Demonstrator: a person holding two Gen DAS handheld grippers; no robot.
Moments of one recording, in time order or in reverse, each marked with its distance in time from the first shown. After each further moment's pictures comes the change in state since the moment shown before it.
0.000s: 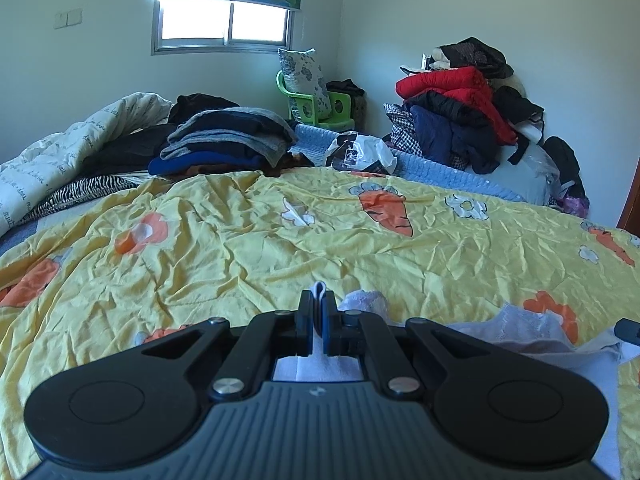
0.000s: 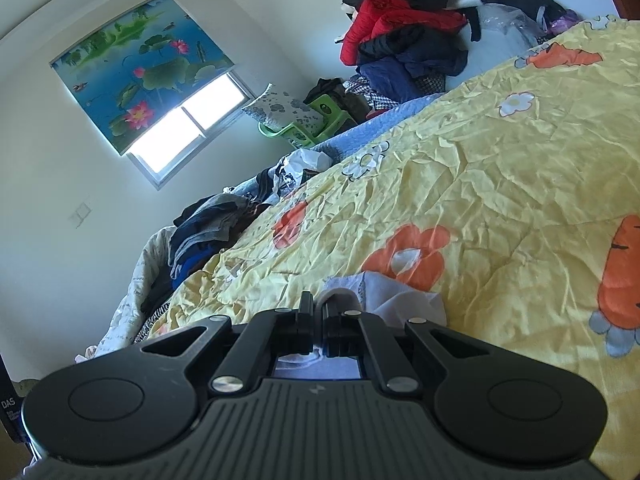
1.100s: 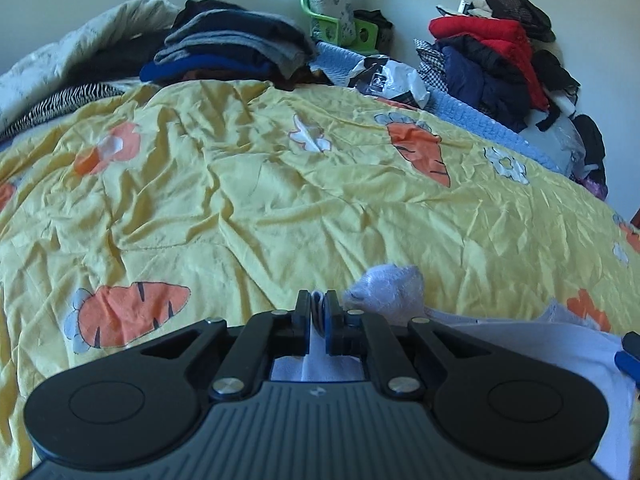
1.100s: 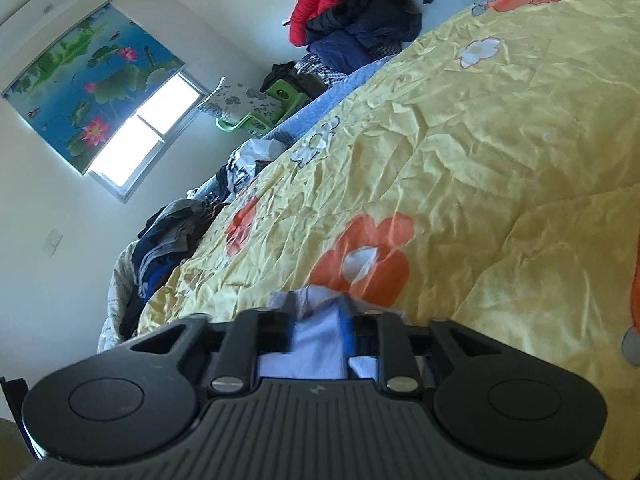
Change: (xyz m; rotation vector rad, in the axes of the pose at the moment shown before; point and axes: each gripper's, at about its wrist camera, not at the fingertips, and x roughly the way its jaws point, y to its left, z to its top) left arm 0.096 0.016 0.001 -0.139 0.242 -0.008; right arm 0.061 -0.042 0.011 0.140 0.045 -0.074
